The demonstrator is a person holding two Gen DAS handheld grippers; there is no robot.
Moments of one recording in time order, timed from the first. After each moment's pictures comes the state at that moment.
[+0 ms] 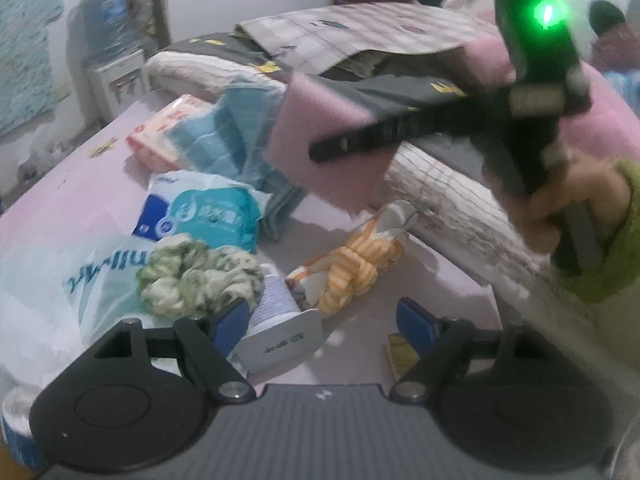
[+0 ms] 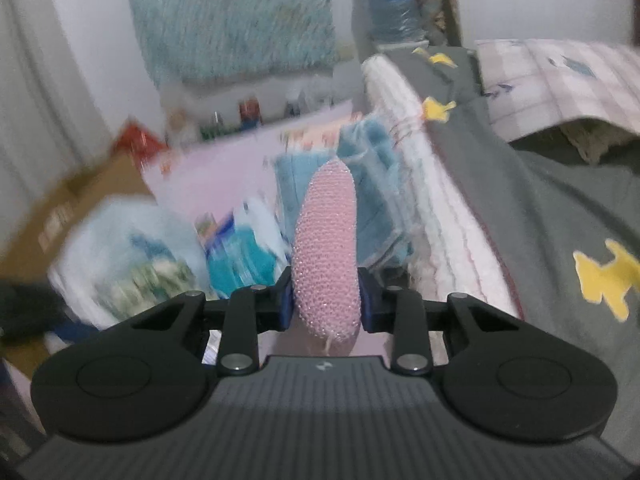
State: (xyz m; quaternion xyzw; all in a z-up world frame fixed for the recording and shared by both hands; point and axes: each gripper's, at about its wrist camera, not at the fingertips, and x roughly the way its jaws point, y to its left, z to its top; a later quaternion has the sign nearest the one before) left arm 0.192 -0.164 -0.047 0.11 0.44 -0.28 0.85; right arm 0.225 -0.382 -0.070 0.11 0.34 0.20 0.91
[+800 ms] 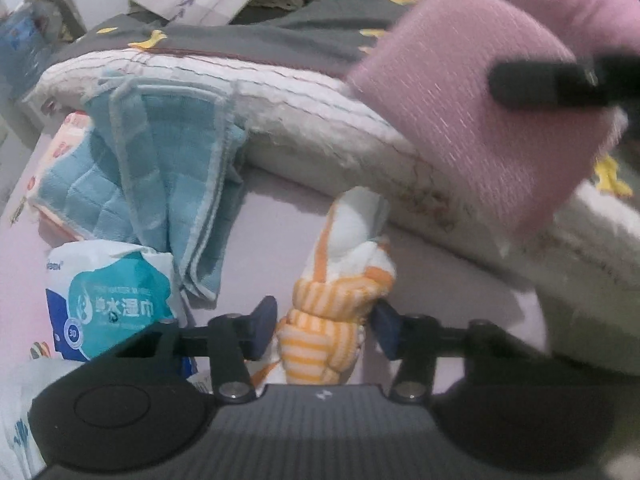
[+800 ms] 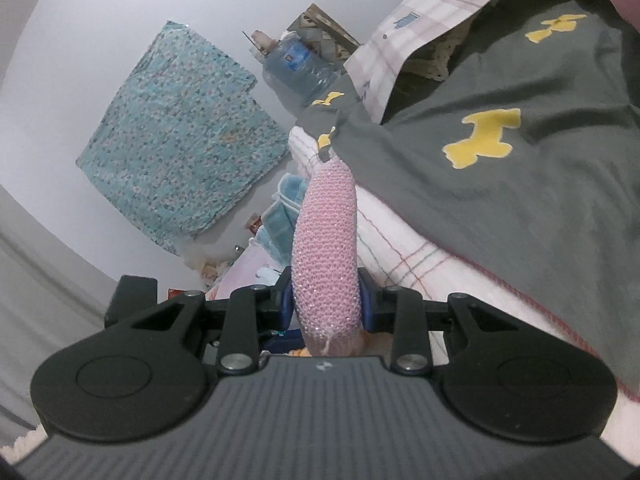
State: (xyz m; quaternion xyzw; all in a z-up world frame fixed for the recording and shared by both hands) left arm 0.266 -0.253 -0.099 0.22 0.49 -0.32 0.78; right arm 0.127 -0.491 -0.112 0.39 0.29 0.14 0.86
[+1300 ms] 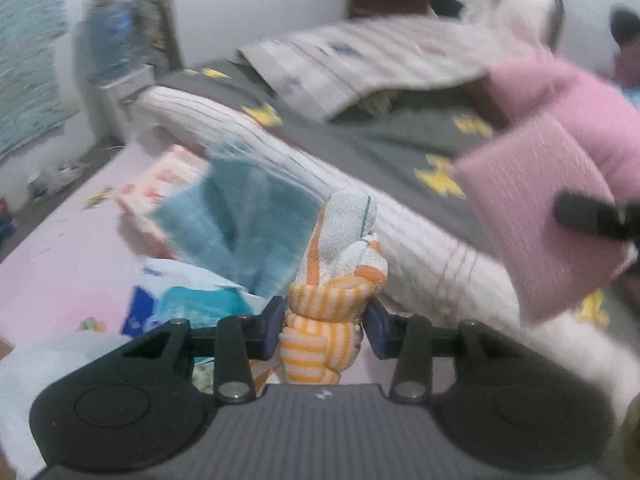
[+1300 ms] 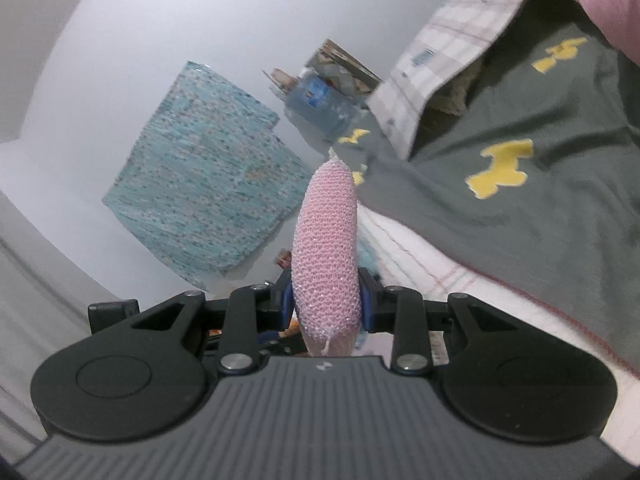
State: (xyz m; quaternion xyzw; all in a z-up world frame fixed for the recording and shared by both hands) left arm 0.254 -0.204 -0.016 0.09 0.42 -0.24 0.87; right arm 0.097 -0.495 -0.076 0.43 0.21 0.16 0.86
